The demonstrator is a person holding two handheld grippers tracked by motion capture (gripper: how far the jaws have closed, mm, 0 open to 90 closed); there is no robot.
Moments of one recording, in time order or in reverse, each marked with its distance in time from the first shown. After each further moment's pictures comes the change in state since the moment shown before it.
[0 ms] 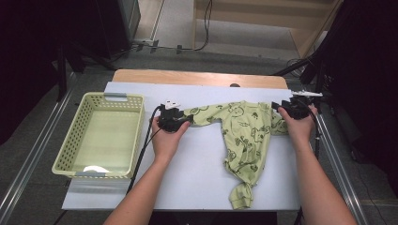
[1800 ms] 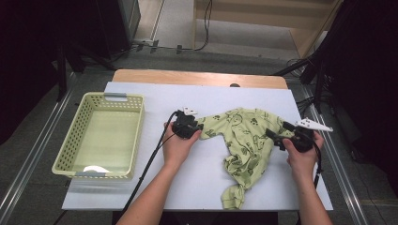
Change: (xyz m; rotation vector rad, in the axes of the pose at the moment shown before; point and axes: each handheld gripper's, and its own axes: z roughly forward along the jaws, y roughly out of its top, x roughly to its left) left arm -0.036 -0.013 0.022 0.141 -0.023 0.101; right arm 0.062 -0.066 -0.081 -0.133 0.172 -0.056
